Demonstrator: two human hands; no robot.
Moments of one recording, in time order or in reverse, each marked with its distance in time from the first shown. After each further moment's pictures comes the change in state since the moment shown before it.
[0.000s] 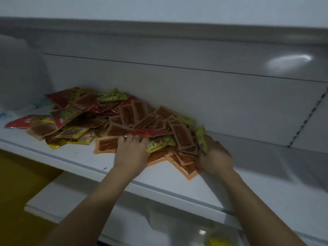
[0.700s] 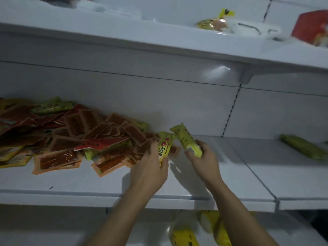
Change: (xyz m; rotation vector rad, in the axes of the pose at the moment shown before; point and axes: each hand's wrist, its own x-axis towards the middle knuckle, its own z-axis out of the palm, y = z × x) left_hand -0.039 0.139 -0.041 -0.809 0.099 0.156; right_hand -0.071 0.054 -0.066 0.596 0.274 0.227
